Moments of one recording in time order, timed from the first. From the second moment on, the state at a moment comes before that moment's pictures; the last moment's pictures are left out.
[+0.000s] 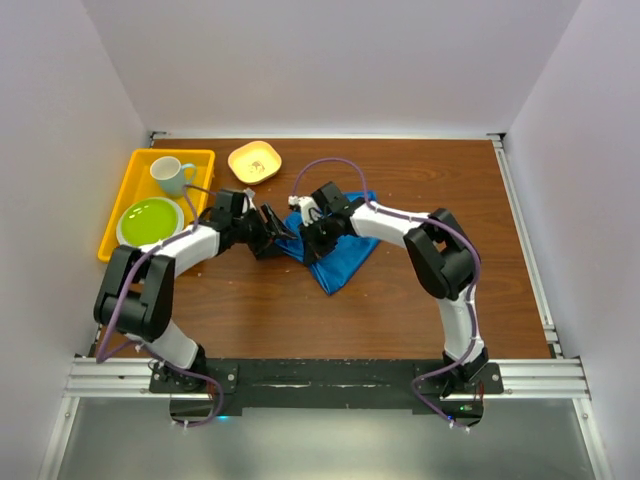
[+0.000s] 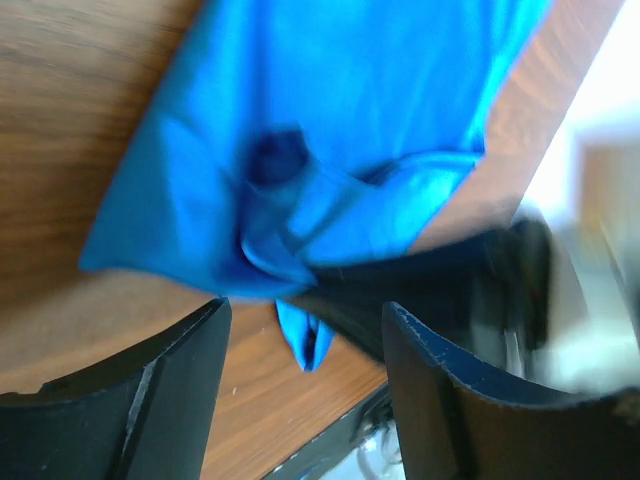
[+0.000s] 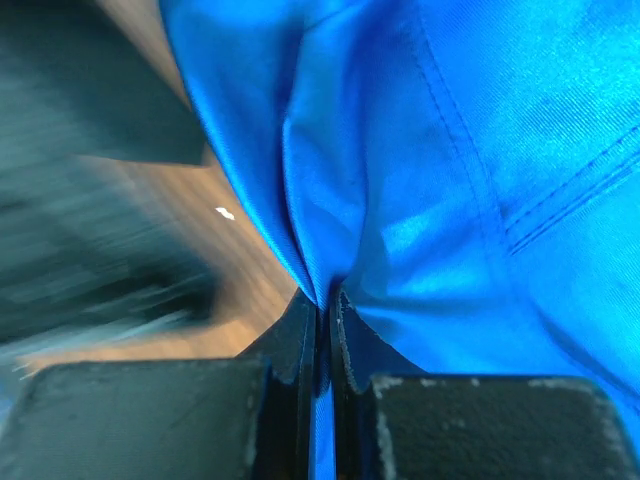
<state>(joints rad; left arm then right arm) -0.26 1.63 0.85 -0.10 0.49 -0.96 0.72 2.07 1.43 -0.40 -0.37 0.06</state>
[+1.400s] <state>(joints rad) -0.20 1.37 0.75 -0.24 0.44 -0.82 0.82 2.05 1.61 -0.73 -0.19 0.10</state>
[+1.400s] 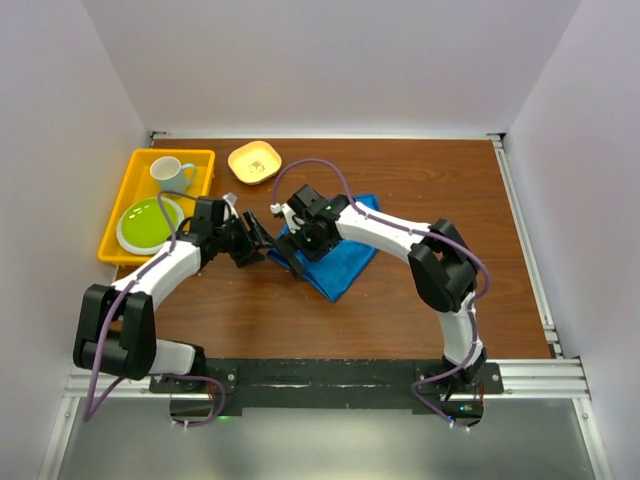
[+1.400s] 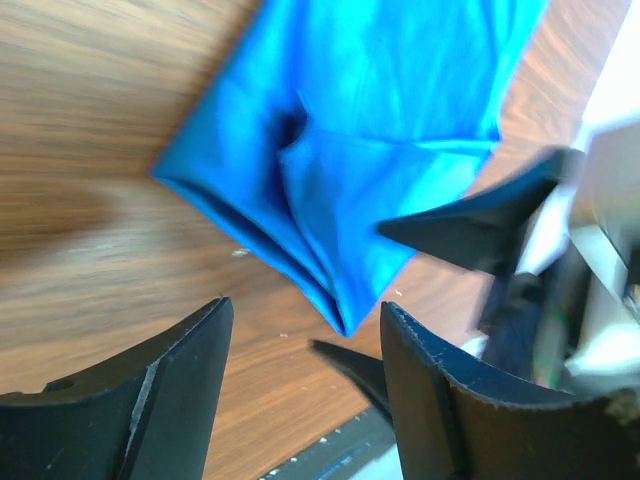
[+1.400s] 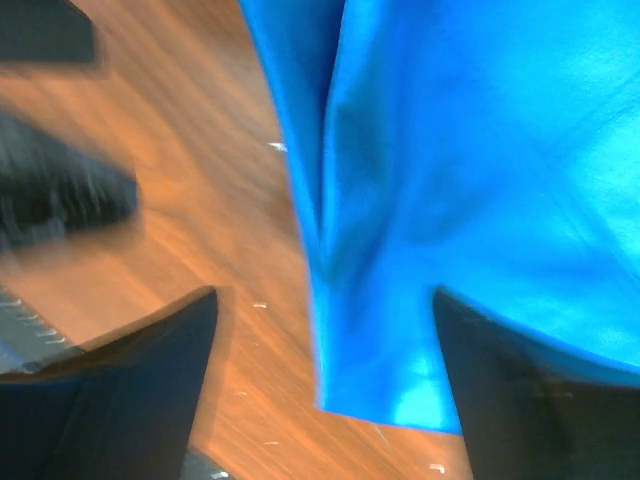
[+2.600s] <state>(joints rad) -0.03 1.37 0.72 -0.30 0.46 -0.72 0.97 2.08 1.51 -0.57 0.12 -0.07</state>
